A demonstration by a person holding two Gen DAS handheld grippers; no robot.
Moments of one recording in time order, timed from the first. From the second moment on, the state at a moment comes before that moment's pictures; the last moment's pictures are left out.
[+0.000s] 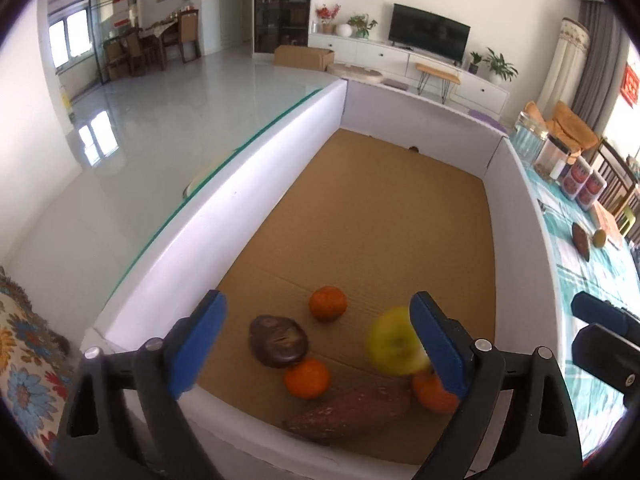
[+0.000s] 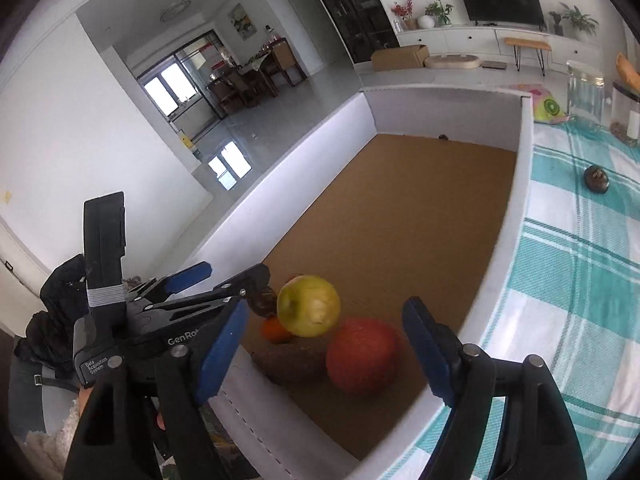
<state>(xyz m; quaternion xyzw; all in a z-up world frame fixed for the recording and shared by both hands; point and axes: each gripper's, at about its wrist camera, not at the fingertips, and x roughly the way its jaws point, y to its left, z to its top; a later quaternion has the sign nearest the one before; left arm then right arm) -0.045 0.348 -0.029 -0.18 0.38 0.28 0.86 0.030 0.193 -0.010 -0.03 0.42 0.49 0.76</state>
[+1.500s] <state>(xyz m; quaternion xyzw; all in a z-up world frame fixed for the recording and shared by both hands) 0.096 0.085 -0.116 -0.04 0.44 0.01 0.90 0.098 -0.100 -0.130 -0.03 0.44 0.06 0.90</state>
